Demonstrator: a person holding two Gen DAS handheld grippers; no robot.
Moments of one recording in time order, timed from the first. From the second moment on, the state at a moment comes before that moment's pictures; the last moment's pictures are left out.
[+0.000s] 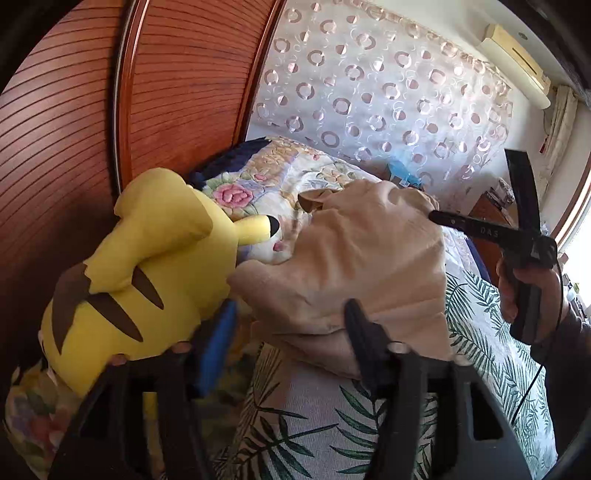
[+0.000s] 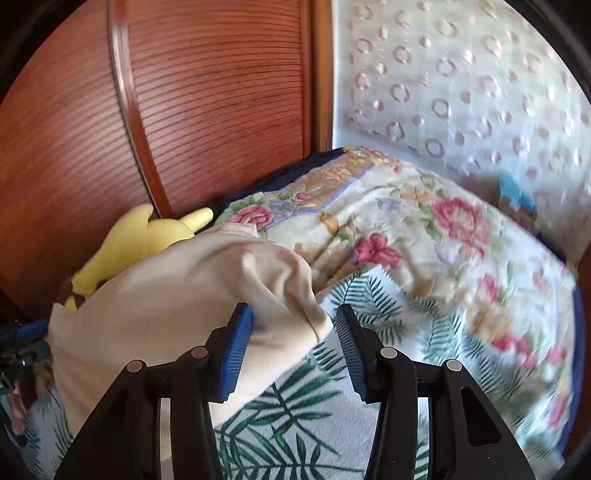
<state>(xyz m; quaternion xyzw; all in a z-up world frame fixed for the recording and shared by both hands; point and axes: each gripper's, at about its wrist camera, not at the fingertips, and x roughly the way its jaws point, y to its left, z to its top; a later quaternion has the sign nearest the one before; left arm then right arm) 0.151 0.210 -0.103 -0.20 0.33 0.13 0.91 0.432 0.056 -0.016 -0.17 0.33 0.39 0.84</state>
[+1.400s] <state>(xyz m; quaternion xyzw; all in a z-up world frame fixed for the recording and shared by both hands) 0.074 0.004 -0.006 -0.02 0.27 -0.01 0.96 0.104 -0.177 0.023 -0.07 0.23 0.26 0.94</state>
